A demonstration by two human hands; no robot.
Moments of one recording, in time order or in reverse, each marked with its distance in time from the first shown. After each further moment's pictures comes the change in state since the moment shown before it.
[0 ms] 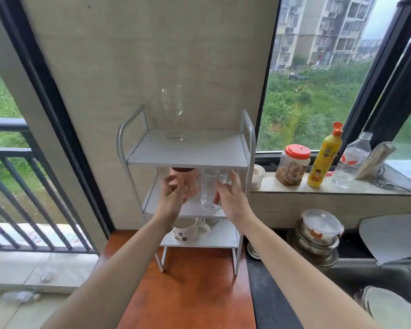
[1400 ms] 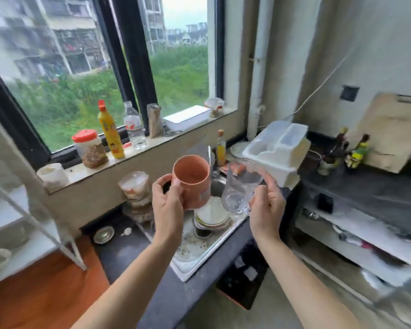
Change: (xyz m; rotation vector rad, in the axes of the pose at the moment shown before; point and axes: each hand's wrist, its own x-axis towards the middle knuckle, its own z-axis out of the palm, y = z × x) left_hand -0.378 -0.054 0.326 -0.135 -0.596 0.065; right_hand -0.416 0.086 -0.351 0.112 1.316 -0.200
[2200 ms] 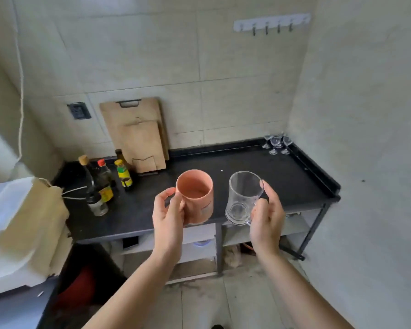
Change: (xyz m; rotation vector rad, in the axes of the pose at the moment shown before) left_hand -0.232 -0.174 0.650 0.020 -0.906 -0.313; right_hand 0.227 -0.004 -0.615 -0.214 0.967 -0.089
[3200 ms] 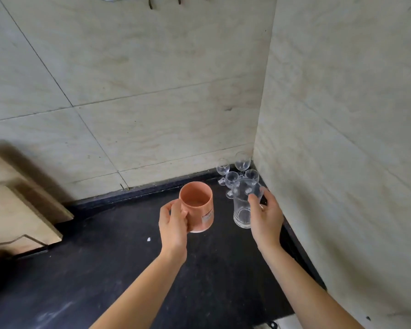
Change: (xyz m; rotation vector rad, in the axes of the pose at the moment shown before) left_hand 0.357 -0.144 0.481 0.167 0.025 -0.319; right_hand 0.588 0.150 -0.035 -0.297 0.032 0.261
